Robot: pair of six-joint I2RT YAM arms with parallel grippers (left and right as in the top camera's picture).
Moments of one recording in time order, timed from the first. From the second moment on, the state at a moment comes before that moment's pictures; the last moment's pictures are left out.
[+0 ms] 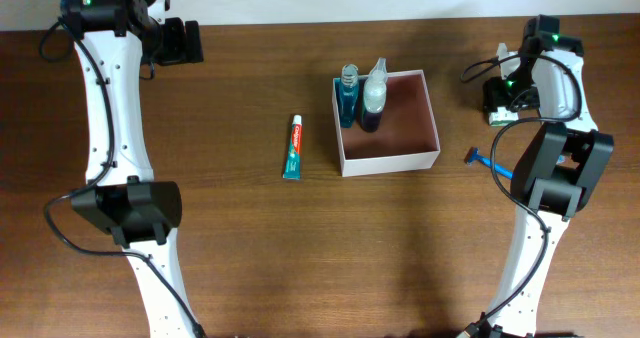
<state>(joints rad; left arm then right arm) 0.05 2.35 2.73 -1.51 0.03 -0.05 -0.27 2.58 2.31 -1.15 -0.02 -0.31</state>
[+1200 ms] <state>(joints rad) 0.05 2.35 2.73 -1.51 0.03 -0.05 -0.01 2.54 2.90 -1.69 -0.04 -0.11</state>
